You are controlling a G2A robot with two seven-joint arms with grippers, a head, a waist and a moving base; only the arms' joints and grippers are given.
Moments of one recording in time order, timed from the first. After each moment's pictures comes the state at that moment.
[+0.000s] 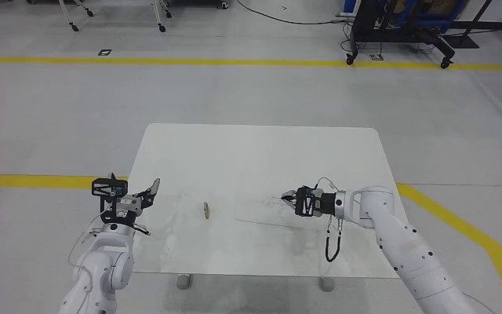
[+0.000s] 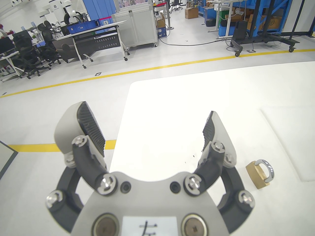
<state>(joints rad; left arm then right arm) 1.73 -1.15 -1.60 -1.80 1.33 0.00 0.00 -1.28 -1.06 1.20 -1.53 -1.64 -0.96 -0.09</state>
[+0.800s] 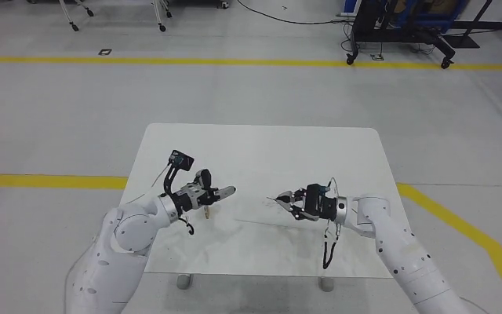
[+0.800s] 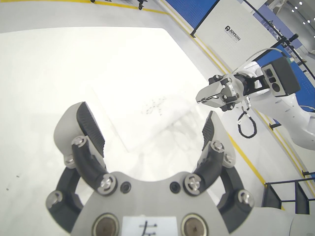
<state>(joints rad) 1.39 -1.16 -1.36 -1.73 0.51 -0.42 -0.68 -1.30 -1.07 1.18 -1.47 -1.44 -0.97 -0.26</state>
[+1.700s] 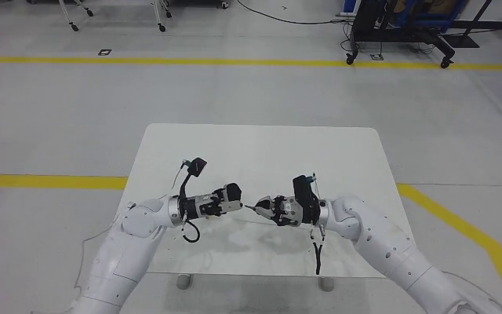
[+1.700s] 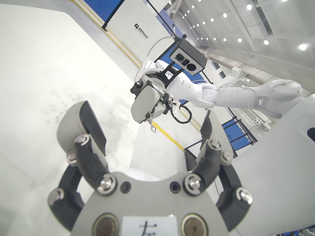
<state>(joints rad) 1.21 -1.17 -1.19 -1.37 -0.22 -0.78 -1.04 -1.08 -1.01 0.75 -1.34 -0.78 -1.01 -0.14</state>
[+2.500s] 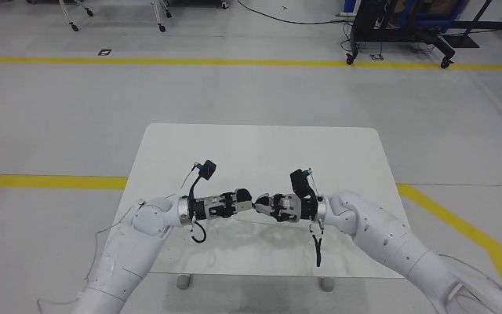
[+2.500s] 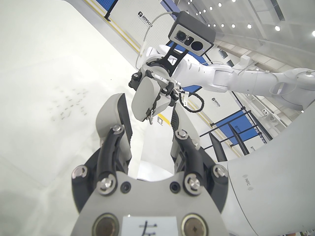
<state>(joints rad) 1.16 -1.16 -1.10 -1.32 -0.13 -0.82 -0.98 -0.93 -0.99 0.55 -1.24 -0.62 -1.01 -0.17</state>
